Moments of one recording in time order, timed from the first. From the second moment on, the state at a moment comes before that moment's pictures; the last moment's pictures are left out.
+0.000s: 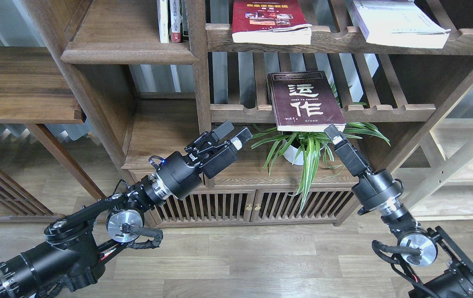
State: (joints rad) left arm -0.56 0.13 -0.52 -1.17 0.25 -0.49 -0.39; right arm 0.00 -0.26 1.29 1.31 -0.27 0.58 0.11
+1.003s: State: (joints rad) left arm -0.55 0.15 -0.61 -1.24 0.26 -0.49 -0.31; right arm -0.02 -0.11 1.24 1.24 0.07 0.58 0.12
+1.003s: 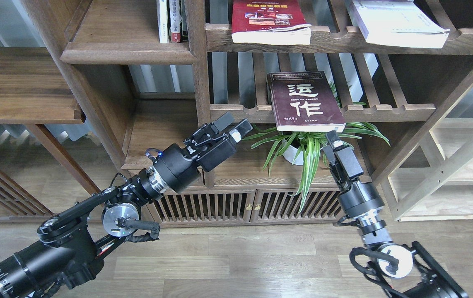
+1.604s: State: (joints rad) left arm -0.54 0.16 -0.64 -1.30 0.26 -0.49 -0.31; right arm 0.17 0.01 1.27 1.08 0.32 0.18 0.14
